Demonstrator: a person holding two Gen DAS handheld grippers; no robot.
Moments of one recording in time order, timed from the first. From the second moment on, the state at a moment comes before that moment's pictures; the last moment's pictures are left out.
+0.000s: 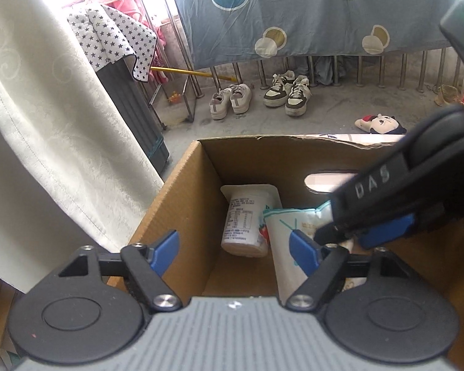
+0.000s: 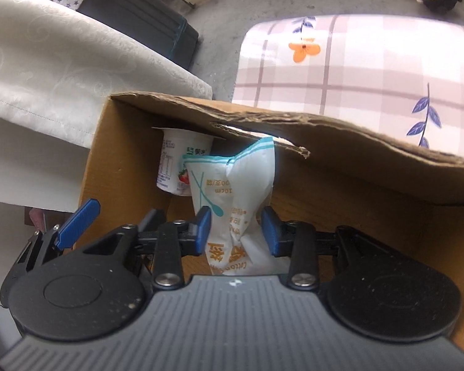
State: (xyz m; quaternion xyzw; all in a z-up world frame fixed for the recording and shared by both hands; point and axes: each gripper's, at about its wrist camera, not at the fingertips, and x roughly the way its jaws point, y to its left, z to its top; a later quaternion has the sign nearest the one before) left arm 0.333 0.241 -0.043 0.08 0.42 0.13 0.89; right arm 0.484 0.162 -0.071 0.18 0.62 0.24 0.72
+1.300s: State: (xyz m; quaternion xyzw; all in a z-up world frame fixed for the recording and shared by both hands) left arm 0.067 0.026 0.075 -0.04 0.33 -0.07 0.94; right arm 0.187 -0.283 0.092 0.33 0.42 0.33 0.78
